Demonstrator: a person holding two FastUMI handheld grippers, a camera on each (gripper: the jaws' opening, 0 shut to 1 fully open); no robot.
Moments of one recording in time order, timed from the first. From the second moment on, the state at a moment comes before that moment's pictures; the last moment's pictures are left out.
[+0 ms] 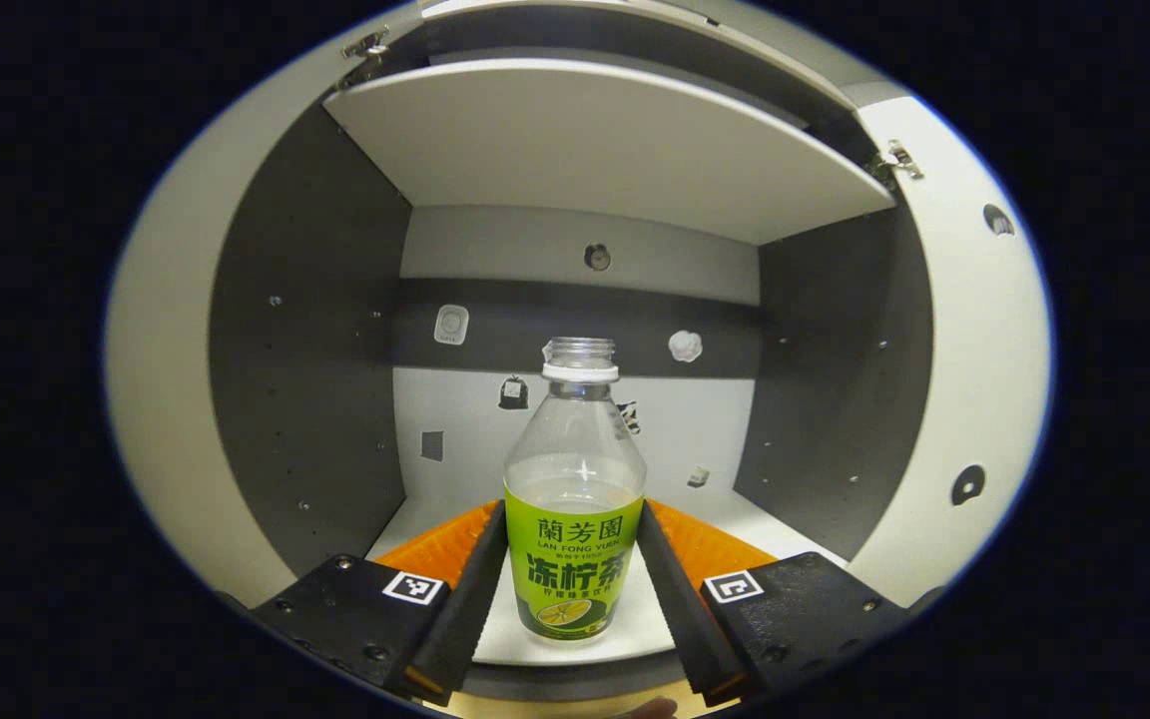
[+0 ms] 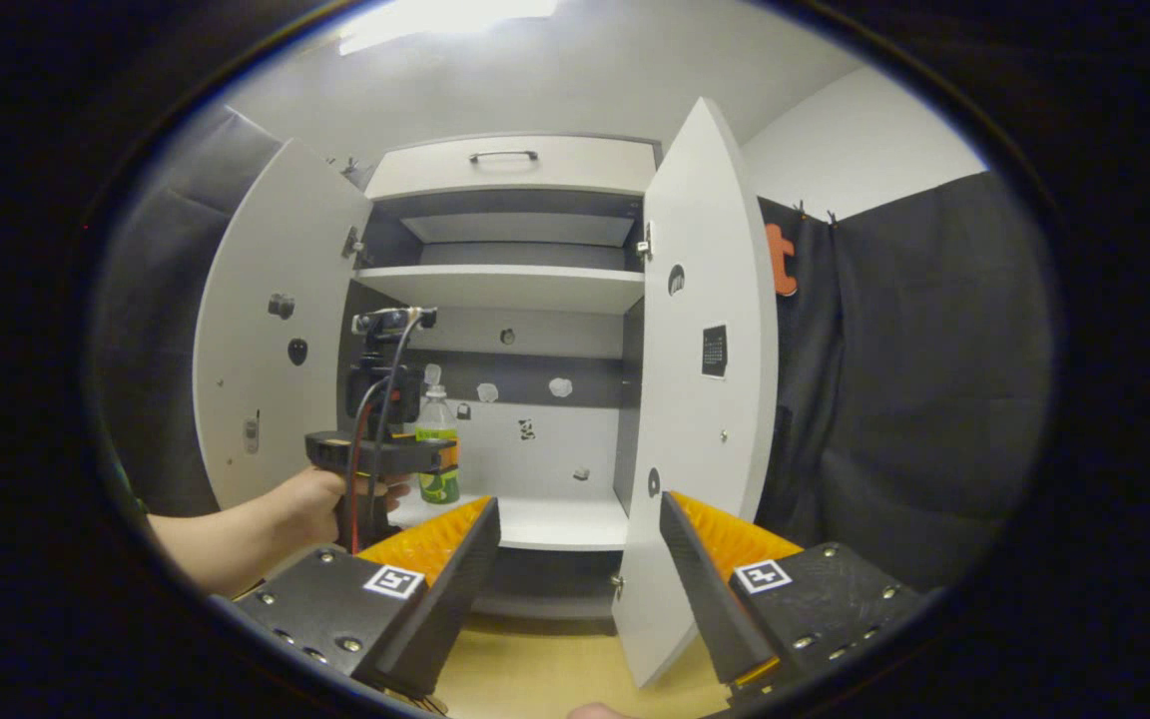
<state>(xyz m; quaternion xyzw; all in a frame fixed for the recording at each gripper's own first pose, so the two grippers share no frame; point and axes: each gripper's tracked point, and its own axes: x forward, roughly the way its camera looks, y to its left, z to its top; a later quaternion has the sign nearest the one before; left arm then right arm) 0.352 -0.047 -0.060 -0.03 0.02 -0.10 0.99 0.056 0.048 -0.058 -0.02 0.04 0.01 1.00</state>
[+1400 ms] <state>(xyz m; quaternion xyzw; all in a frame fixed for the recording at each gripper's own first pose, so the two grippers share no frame) 0.064 -0.013 -0.216 -0.06 -0.02 -0.06 1.00 -0.006 0.054 -0.076 0.06 0.03 0.11 0.99</state>
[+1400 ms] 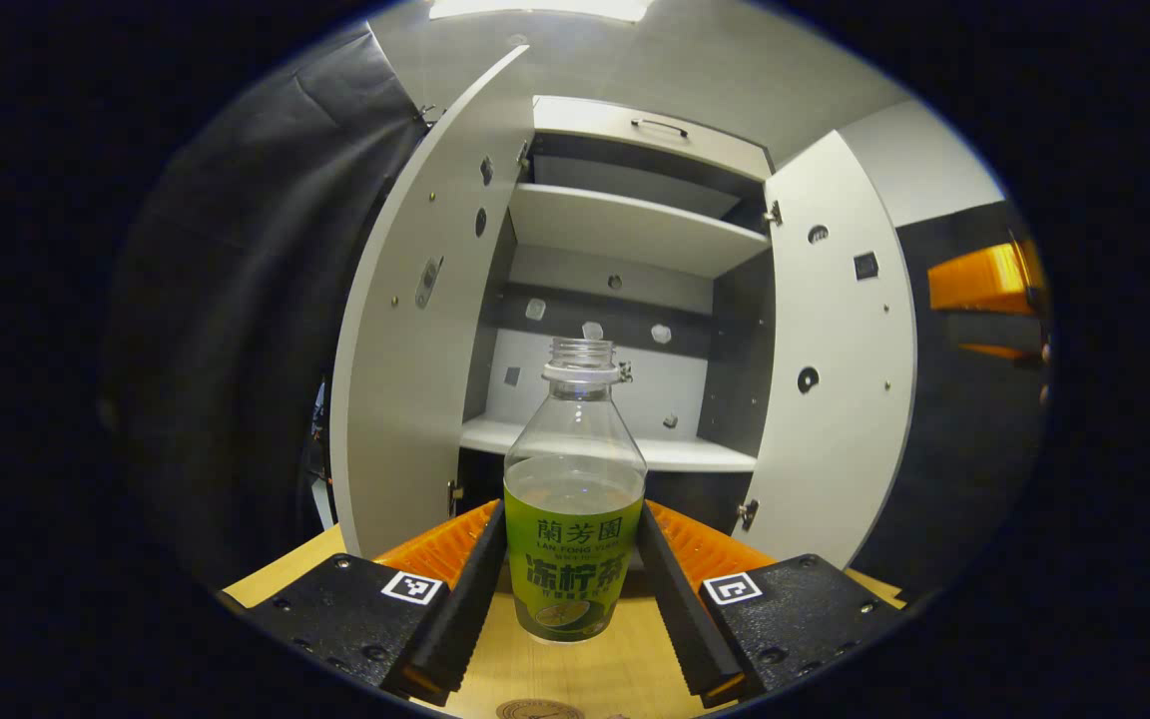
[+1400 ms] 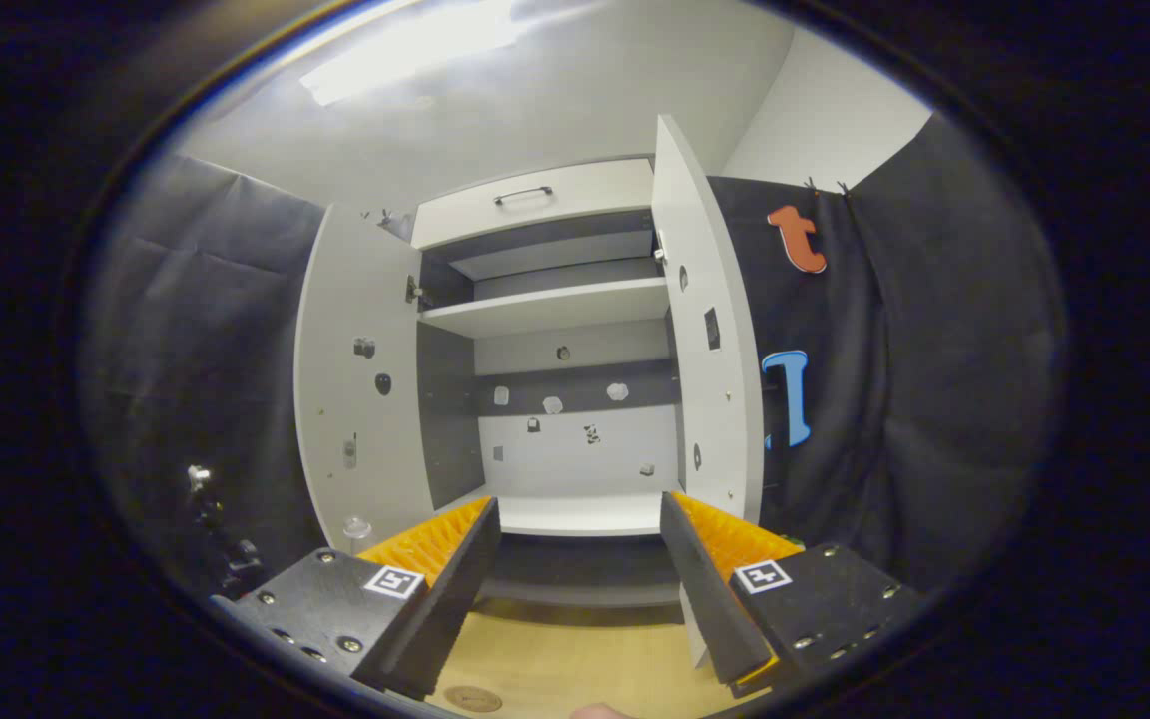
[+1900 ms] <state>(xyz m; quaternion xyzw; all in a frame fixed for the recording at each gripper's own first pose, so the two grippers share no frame) 0.020 -0.031 -0.339 0.02 0.01 -0.13 0.99 0.007 0.074 -0.103 0.07 0.04 0.12 0.99</state>
